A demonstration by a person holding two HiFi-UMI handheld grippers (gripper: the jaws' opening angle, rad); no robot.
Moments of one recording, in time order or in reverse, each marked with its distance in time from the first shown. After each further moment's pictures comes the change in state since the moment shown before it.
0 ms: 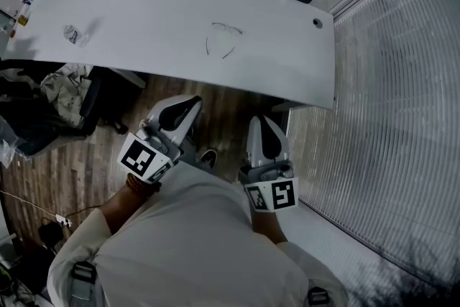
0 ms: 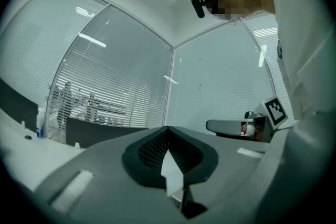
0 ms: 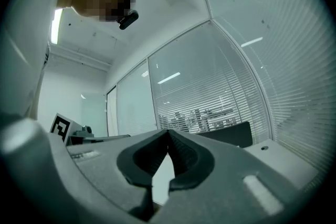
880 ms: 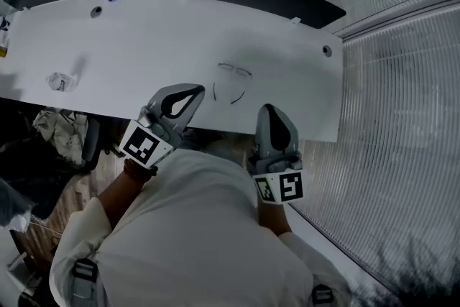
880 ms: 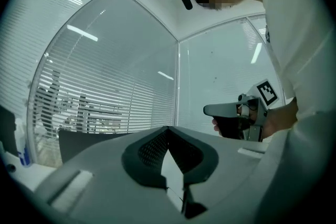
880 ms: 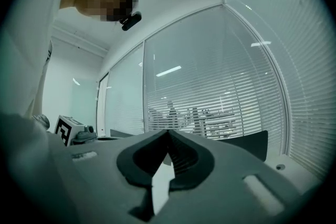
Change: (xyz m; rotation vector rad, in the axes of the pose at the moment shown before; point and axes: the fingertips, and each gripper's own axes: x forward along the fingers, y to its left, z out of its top) left arm 0.115 0.233 -0.006 0.072 0.027 -0.113; right arm 0.248 -0.045 -0.018 -0.100 0.042 -0.039
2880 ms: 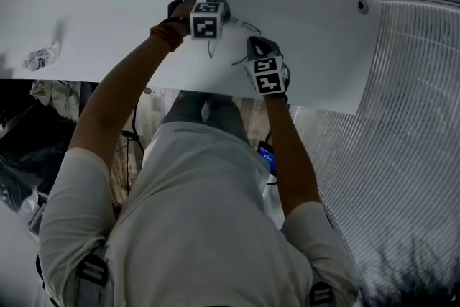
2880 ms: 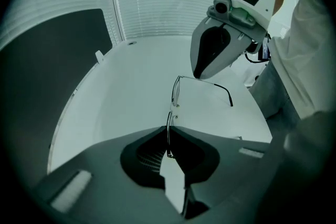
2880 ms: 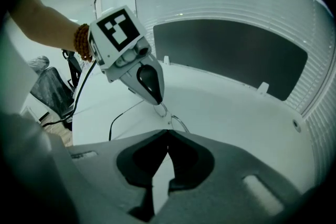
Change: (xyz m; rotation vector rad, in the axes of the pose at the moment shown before) left arm 0.152 0.072 -0.390 0.496 1.112 -0.636; right arm 0.078 -0.118 -0.375 -0.134 0.953 0.158
